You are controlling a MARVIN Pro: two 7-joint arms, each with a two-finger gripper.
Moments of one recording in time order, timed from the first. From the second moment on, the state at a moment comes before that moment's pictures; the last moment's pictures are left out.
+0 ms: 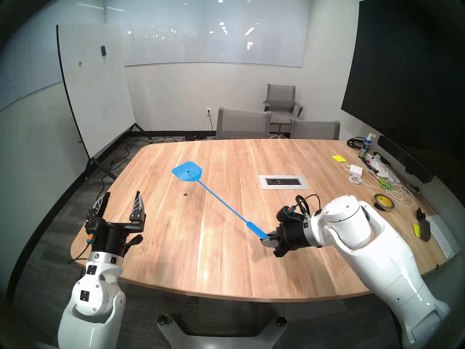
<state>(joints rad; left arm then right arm) 2.09 -1.47 -1.64 -2.08 -0.09 -0.33 0.06 -1.47 -0.76 1.33 -1.90 0.29 0.84 0.85</state>
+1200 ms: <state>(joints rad) 2.09 -1.47 -1.64 -2.09 -0.09 -0.33 0.06 -1.29 -0.85 1.19 -1.77 0.21 0.90 0.88</state>
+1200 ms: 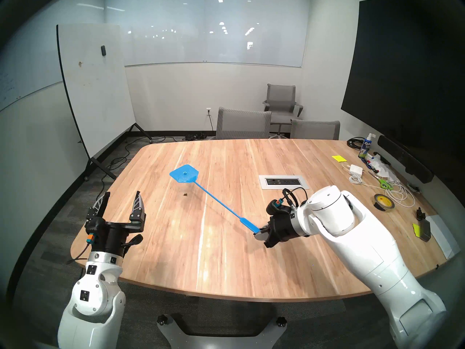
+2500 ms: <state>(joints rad) 2.09 -1.47 -1.64 -2.09 -0.09 -0.33 0.06 -1.01 -0.87 1.06 -1.66 0.23 0.96 0.87</state>
